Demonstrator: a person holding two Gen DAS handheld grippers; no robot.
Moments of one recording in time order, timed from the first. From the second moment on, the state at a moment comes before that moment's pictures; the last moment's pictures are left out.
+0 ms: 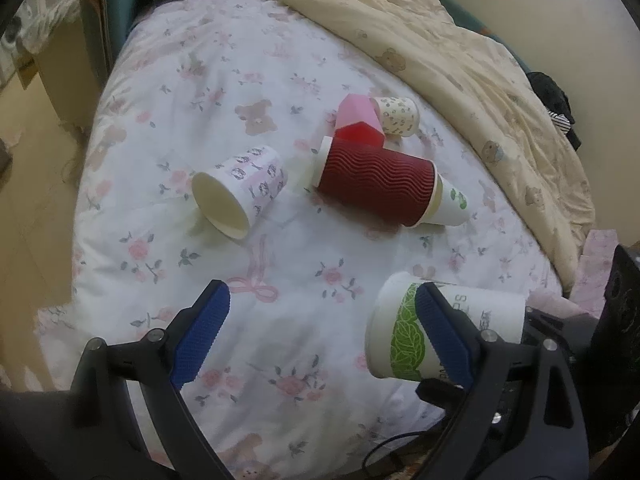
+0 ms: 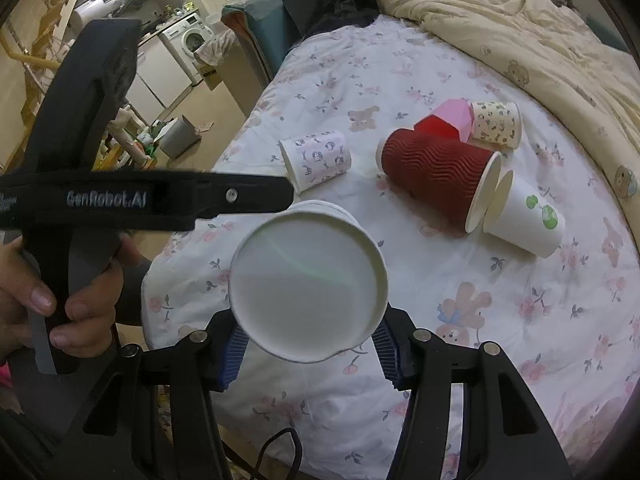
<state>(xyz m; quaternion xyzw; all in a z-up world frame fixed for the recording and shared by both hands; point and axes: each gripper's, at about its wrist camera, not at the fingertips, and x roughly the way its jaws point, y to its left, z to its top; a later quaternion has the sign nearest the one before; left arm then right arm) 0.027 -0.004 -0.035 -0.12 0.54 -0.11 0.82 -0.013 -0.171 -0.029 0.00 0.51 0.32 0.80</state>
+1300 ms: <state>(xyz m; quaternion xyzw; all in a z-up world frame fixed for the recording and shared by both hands) 0.019 0.057 -0.024 -0.09 0.53 0.03 0.85 0.077 -0.137 -0.086 -0.15 0.62 0.26 0.73</state>
